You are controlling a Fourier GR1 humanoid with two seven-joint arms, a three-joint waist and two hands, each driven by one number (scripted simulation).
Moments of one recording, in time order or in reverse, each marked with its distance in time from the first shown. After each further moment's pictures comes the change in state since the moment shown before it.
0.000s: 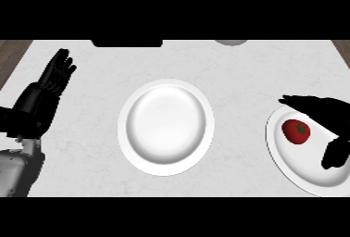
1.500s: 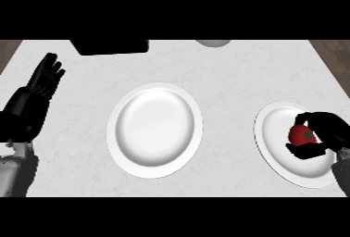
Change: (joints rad) left arm 0.038 -0.058 0.114 -0.009 -0.076 -0.056 0.027; right arm 0.086 0.242 -0.187 0.322 0.304 -0.408 0.007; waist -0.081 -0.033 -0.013
